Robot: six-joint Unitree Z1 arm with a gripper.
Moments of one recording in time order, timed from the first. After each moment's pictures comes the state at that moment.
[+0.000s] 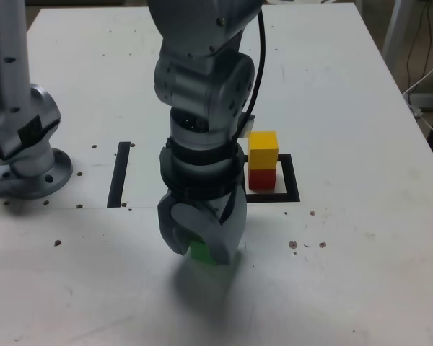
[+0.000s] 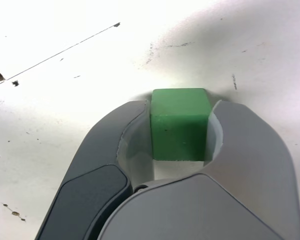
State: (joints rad) arm -0.54 1.92 -1.25 0.98 0.01 -0.21
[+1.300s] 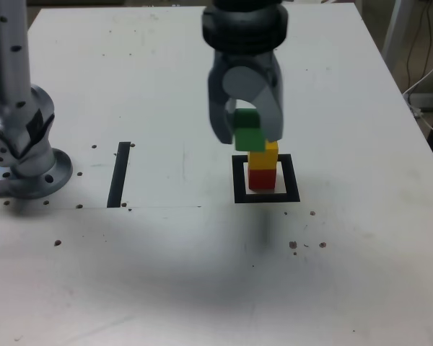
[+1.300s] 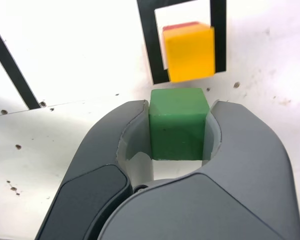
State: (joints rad) arm -0.21 1.86 -1.65 1.36 0.05 -0.10
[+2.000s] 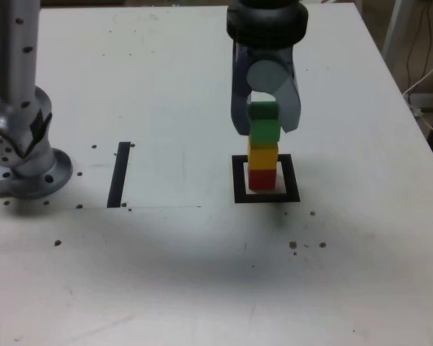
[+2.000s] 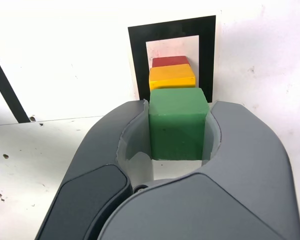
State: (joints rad) arm -0.11 1.93 -1.70 1.36 0.04 -0.07
